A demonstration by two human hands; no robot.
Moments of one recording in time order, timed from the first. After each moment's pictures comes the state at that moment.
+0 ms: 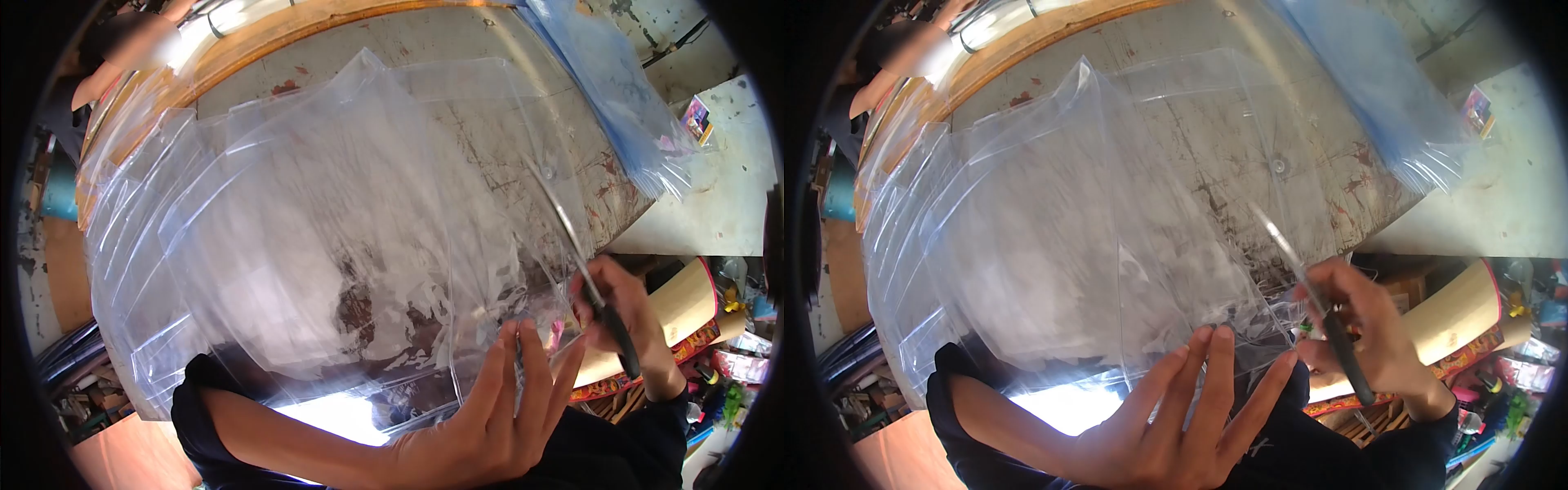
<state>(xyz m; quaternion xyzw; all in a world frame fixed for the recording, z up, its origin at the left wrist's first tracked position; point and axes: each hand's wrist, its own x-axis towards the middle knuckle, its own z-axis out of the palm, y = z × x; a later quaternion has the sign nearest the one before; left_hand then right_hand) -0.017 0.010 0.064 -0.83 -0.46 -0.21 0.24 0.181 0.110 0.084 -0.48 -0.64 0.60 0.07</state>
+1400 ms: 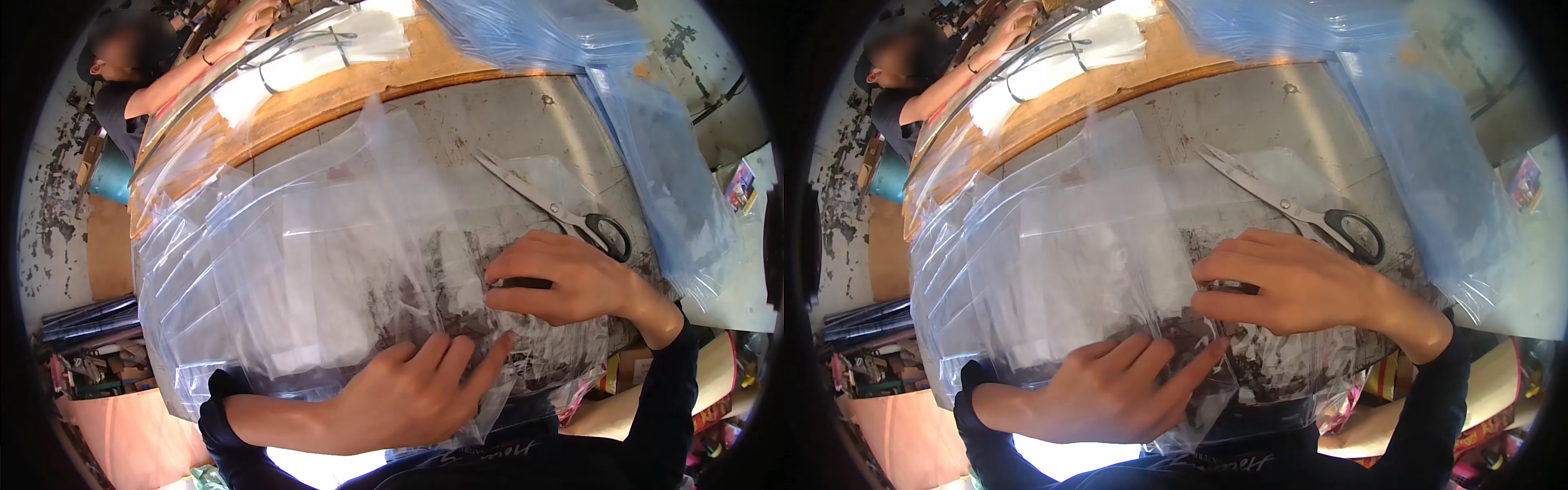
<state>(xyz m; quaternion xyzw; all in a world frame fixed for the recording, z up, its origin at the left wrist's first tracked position) -0.086 0.062 0.062 -0.86 -0.51 -0.11 -0.01 0.075 0.243 0.037 0.10 -0.96 0.23 0.13</state>
